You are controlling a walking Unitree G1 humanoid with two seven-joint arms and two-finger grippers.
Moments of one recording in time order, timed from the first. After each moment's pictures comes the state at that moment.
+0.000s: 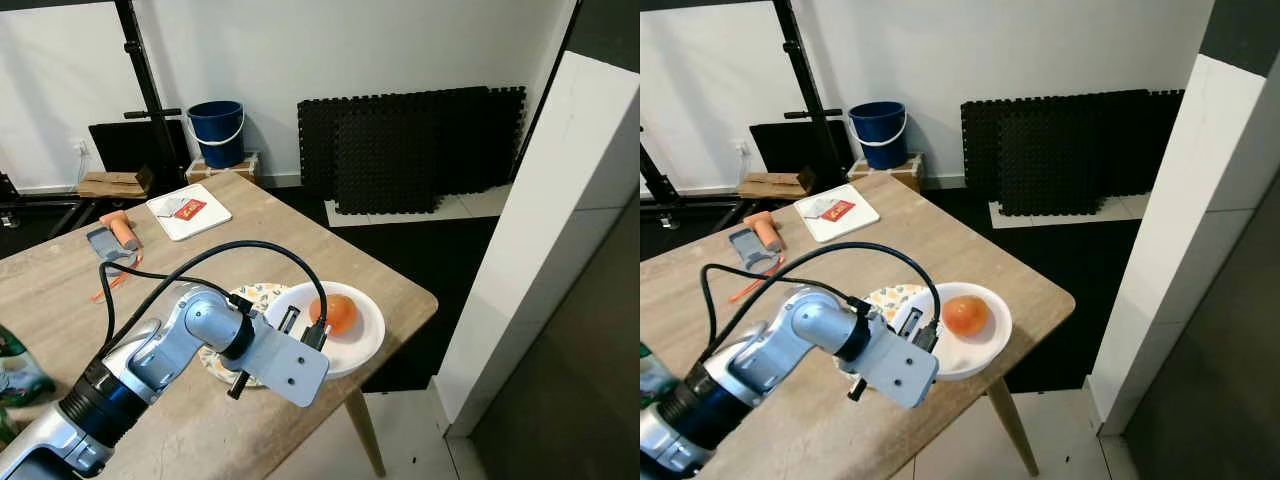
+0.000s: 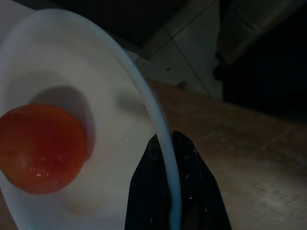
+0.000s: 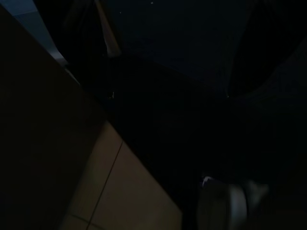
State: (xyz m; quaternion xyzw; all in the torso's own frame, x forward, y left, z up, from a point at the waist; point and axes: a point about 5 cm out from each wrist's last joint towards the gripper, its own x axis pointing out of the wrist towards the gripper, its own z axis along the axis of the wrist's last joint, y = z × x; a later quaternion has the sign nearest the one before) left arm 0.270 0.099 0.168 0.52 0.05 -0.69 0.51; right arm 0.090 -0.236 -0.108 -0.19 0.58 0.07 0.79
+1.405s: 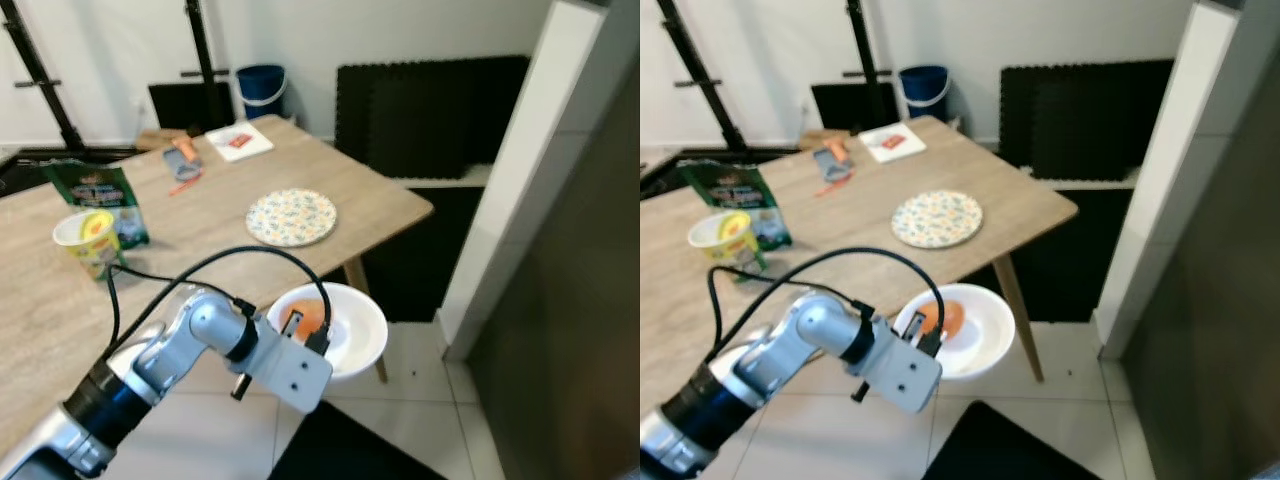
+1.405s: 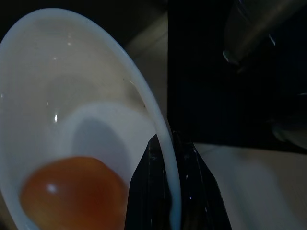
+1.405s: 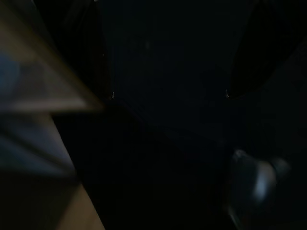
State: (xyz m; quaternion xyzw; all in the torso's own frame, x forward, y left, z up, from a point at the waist) left arm 0.269 0.095 0.166 0.53 0.04 -0.68 0.50; right arm 0.099 -0.244 -0.104 -0.20 0.57 0.06 0.79
